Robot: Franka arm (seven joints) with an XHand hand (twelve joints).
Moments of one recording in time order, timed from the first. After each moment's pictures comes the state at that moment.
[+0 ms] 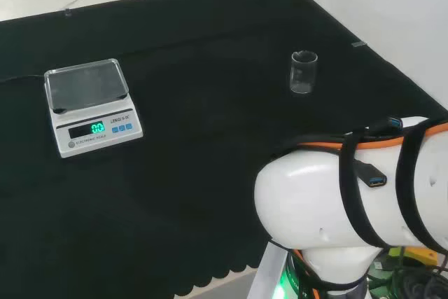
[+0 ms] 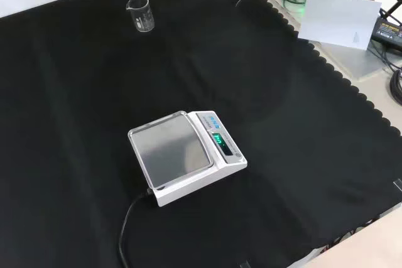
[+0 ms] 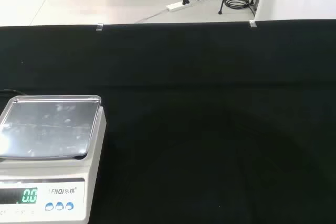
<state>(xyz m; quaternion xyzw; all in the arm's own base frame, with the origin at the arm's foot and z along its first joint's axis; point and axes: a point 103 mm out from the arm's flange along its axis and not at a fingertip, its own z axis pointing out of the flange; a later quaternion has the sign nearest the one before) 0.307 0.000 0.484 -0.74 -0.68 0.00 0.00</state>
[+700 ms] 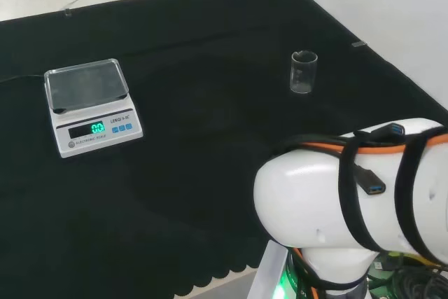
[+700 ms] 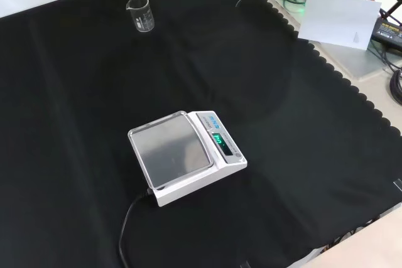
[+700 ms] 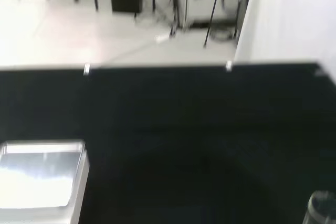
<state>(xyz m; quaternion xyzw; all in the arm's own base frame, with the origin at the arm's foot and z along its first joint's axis) 0.276 -0.030 0.579 -0.75 -0.66 -0.03 -0.04</state>
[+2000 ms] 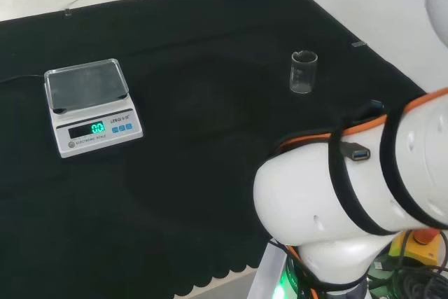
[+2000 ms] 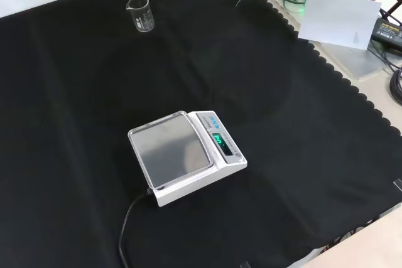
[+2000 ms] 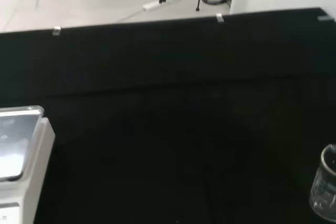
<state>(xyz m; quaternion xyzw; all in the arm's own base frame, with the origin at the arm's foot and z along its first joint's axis) 0.357 -0.081 0.439 -0.76 -0.65 0.00 0.02</state>
